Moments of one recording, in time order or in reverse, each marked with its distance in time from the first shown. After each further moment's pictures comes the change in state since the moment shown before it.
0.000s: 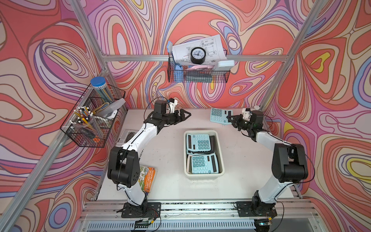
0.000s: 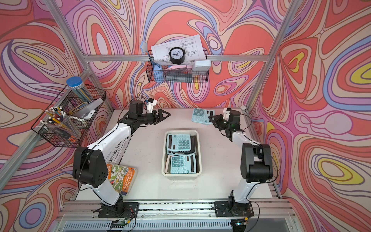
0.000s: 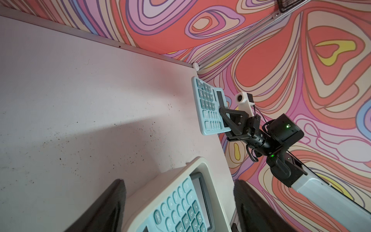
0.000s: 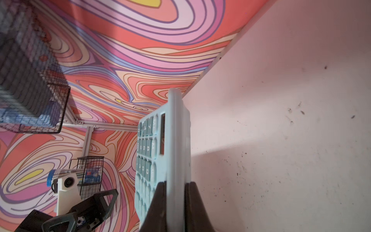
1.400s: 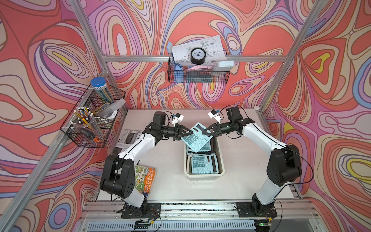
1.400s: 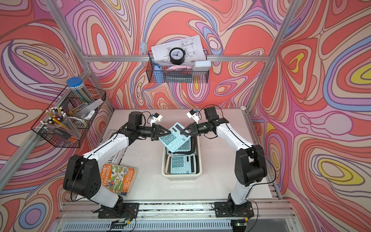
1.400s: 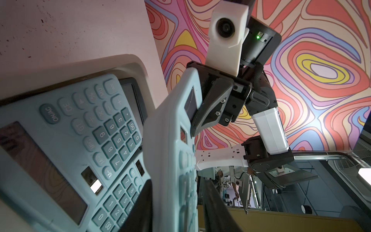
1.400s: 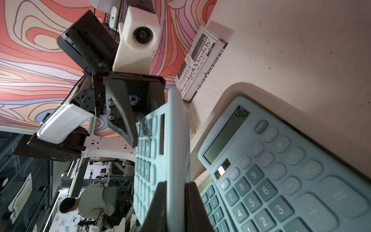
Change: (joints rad) left arm -0.019 -0.098 -0.252 0.062 0.513 -0.193; right arm 0.339 0.040 0.327 -0.800 -0.489 -0.700
